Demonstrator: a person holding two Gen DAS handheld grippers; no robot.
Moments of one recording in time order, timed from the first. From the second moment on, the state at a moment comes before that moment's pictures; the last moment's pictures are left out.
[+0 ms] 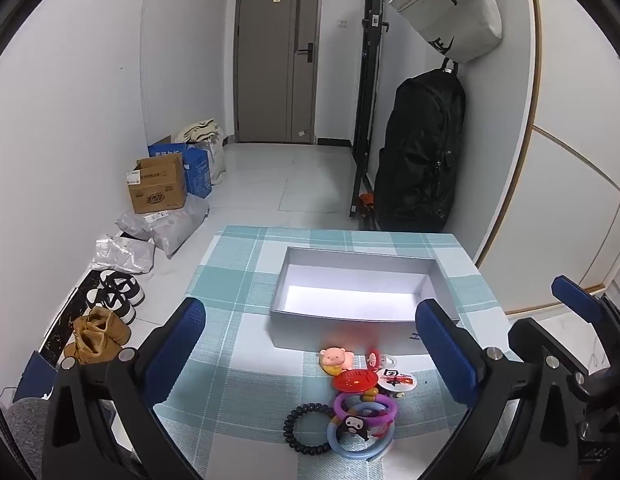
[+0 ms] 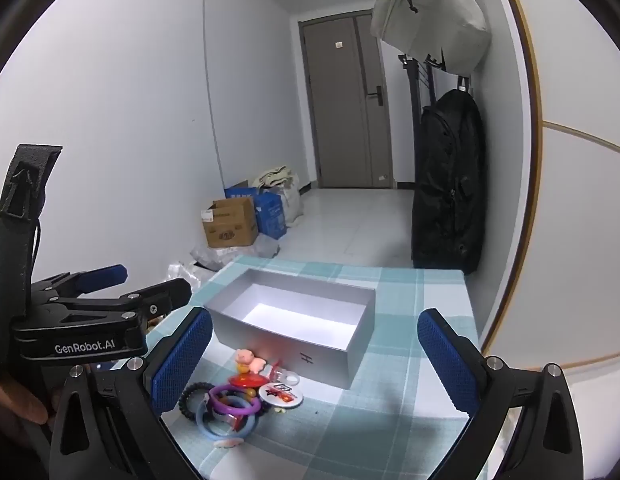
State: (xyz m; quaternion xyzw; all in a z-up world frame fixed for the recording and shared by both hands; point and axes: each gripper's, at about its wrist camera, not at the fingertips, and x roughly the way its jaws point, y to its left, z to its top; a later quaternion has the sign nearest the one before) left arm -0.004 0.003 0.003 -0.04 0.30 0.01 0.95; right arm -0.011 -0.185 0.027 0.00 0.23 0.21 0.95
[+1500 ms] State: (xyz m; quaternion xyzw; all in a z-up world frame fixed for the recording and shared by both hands) left arm -0.005 0.002 -0.001 -0.04 0.31 0.01 0.95; right arm -0.008 -0.178 0.020 0.00 0.24 0.21 0.95
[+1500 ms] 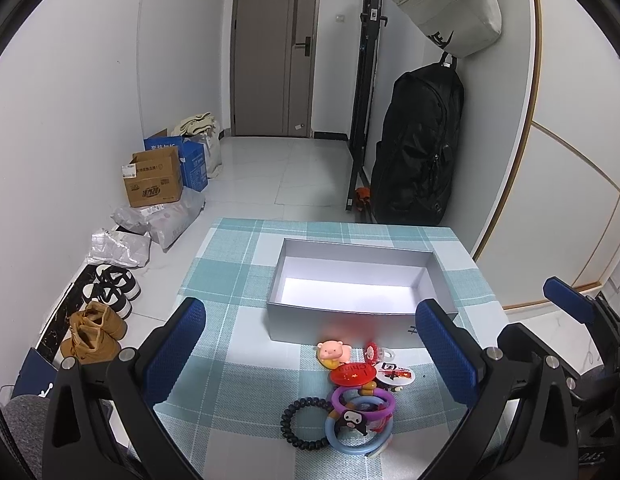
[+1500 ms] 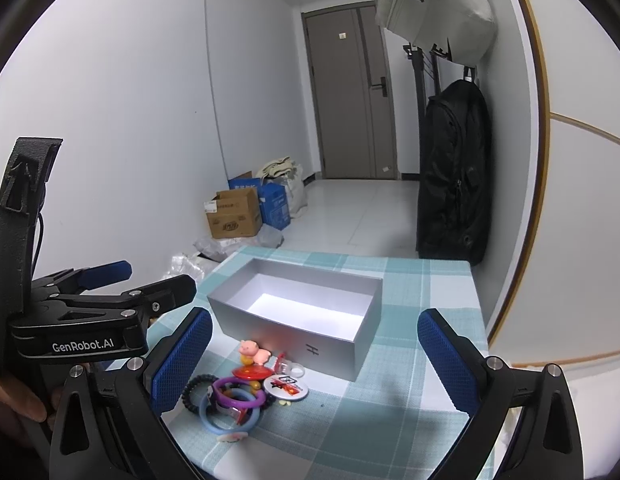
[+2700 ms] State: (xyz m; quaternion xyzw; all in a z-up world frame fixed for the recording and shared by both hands) left arm 0.021 0.064 -0.018 -0.13 0.37 -0.03 0.92; right arm 0.012 -0.150 -0.027 0.00 0.39 0.29 0.87
